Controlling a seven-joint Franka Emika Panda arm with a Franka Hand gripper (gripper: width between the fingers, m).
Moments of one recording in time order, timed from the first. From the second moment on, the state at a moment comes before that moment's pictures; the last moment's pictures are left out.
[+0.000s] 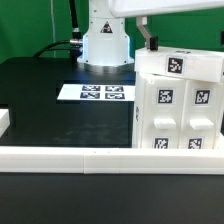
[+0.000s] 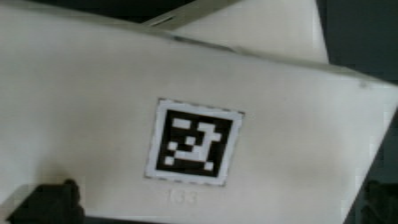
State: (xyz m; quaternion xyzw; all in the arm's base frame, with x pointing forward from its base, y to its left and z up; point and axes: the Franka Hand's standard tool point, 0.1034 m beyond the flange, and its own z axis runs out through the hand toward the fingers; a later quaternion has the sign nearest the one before) arm 0.629 0.083 0.172 -0.99 0.08 -0.05 0.06
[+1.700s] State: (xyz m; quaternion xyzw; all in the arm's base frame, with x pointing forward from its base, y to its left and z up) arm 0.623 0.087 0.166 -0.92 -0.39 -0.03 0.01
